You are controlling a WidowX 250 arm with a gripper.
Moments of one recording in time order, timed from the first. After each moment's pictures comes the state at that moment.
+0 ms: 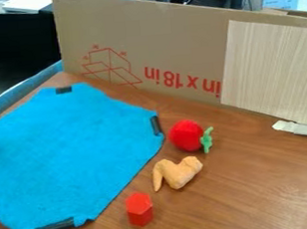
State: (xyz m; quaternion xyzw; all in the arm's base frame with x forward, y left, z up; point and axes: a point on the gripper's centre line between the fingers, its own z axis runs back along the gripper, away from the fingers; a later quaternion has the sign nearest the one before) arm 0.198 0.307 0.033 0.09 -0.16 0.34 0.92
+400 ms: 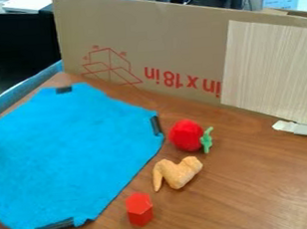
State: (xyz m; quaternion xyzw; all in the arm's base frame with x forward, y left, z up) arm 0.195 0.308 0.006 0.10 -0.16 0.36 0.91
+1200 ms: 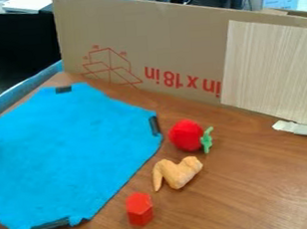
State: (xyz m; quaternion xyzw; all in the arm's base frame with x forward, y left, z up) arm 0.202 0.294 0.001 0.05 -0.13 0.38 0.92
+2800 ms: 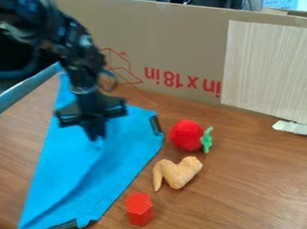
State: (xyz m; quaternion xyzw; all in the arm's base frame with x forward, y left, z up) arm 0.326 0.099 0.027 0.02 -0.13 0.33 0.93
